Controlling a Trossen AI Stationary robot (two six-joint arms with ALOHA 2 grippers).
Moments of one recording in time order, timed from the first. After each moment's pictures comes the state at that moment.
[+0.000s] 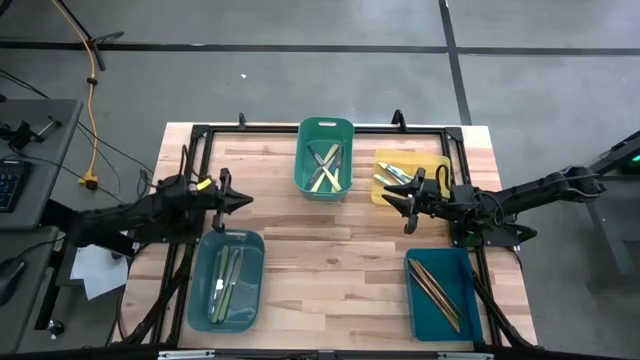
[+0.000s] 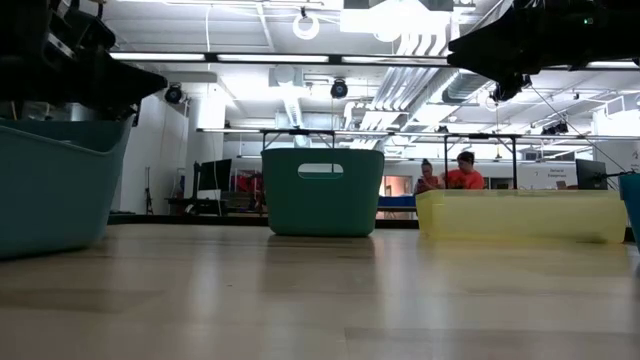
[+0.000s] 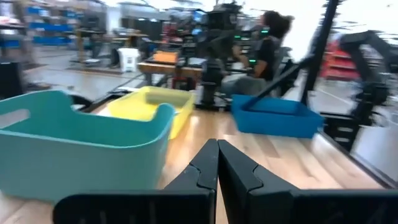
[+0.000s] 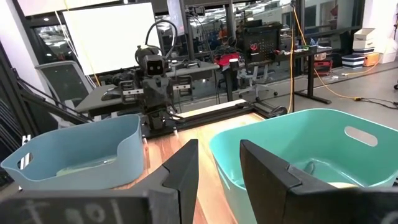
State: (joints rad) left arm 0.25 0.03 0.01 0.05 0.23 -0.10; right arm 0.16 0.73 0.23 0.55 0.42 0.13
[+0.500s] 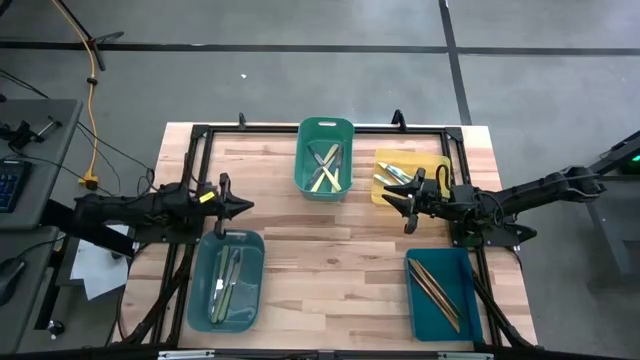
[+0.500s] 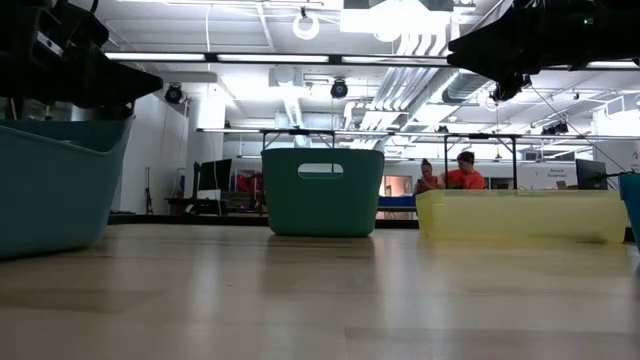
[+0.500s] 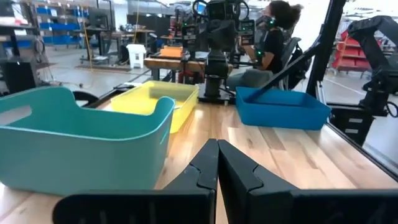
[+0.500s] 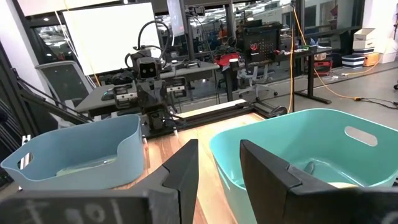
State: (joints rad) left arm 0.00 0.03 0.01 0.02 -0.07 -0.07; right arm 0.16 0.73 0.23 0.55 0.42 0.13
